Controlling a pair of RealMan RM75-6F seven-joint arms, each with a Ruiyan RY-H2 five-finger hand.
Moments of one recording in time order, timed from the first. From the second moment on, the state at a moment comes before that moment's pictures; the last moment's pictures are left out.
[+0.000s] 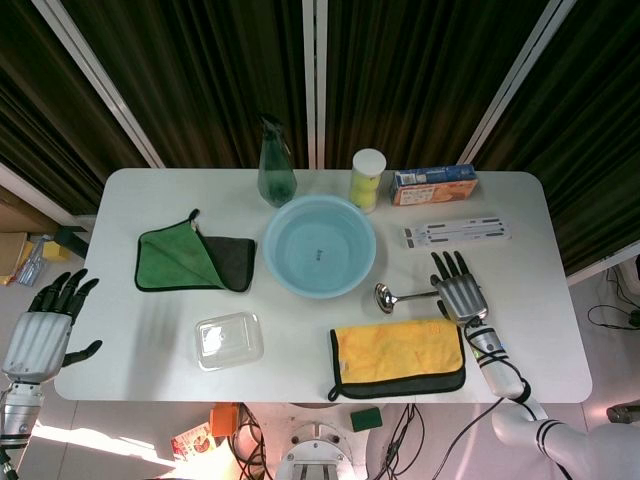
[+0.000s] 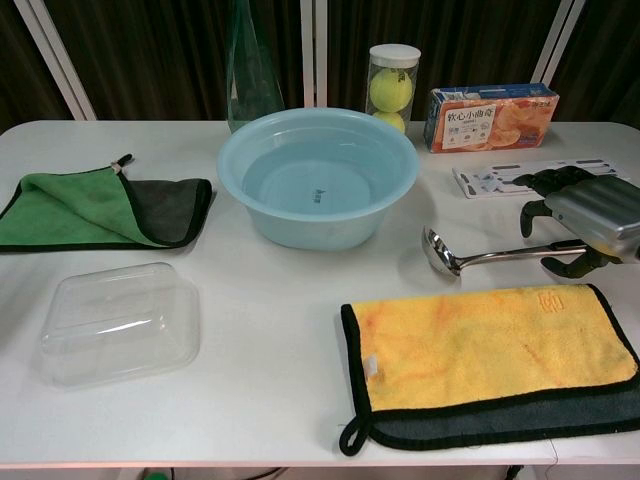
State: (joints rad) left arm -0.09 -1.14 -0.01 -1.58 1.56 1.50 0.11; right arm 0.47 -1.77 0.10 -0.88 -1.44 1.05 -0.25
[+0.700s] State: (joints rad) left arm -0.09 -1.14 -0.01 -1.58 1.56 1.50 0.11; right arm 0.49 -1.80 0.09 -0.83 -1.42 1.04 -0.25
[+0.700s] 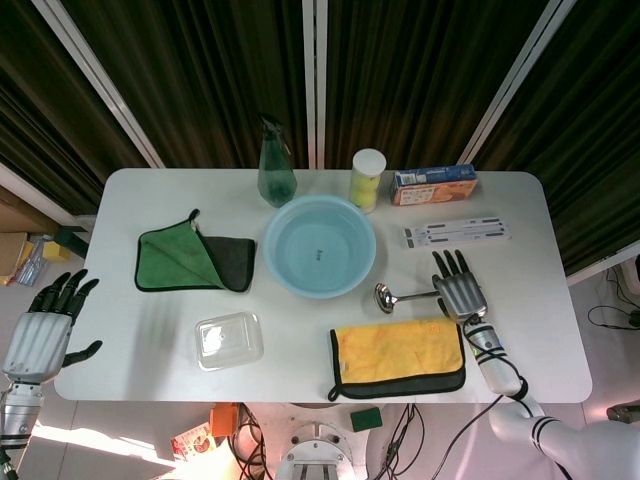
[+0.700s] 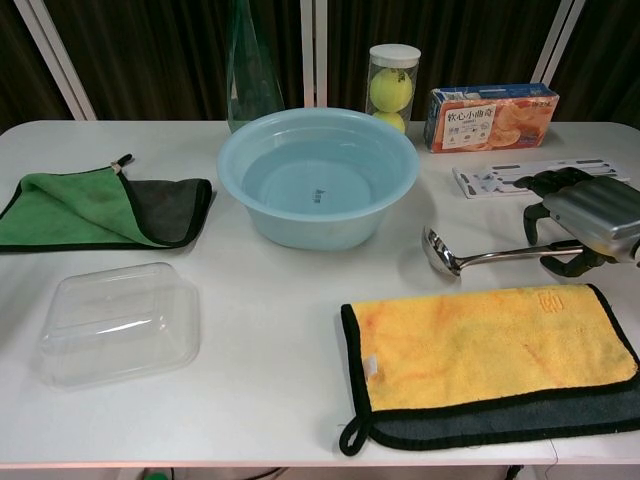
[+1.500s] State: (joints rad) left arm -0.10 -1.13 -0.01 -1.60 1.53 1.47 0.12; right arm 0.50 -1.80 0.09 -0.81 -1.42 1.06 -0.20
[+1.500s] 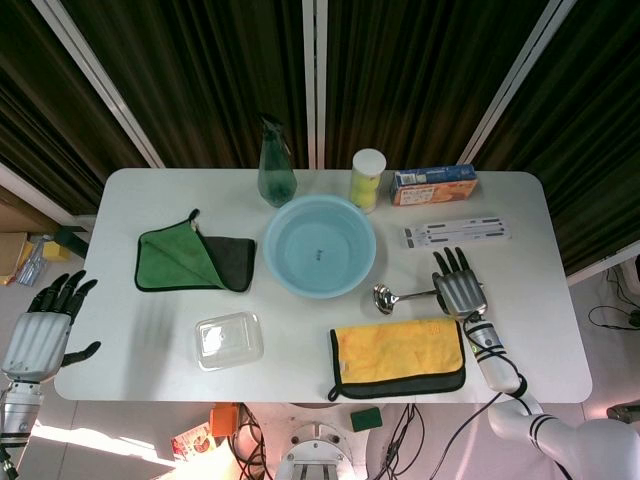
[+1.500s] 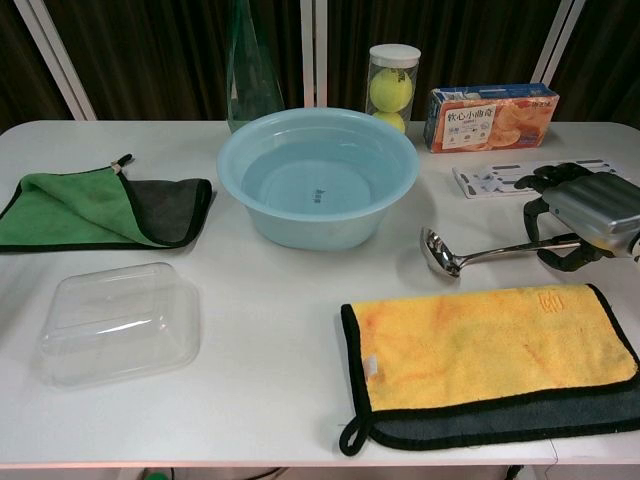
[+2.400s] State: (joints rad) left arm -0.09 -1.13 -0.01 -1.61 1.52 1.47 0.13; right arm 0.42 -1.60 0.09 -1.17 -1.45 1.21 0.01
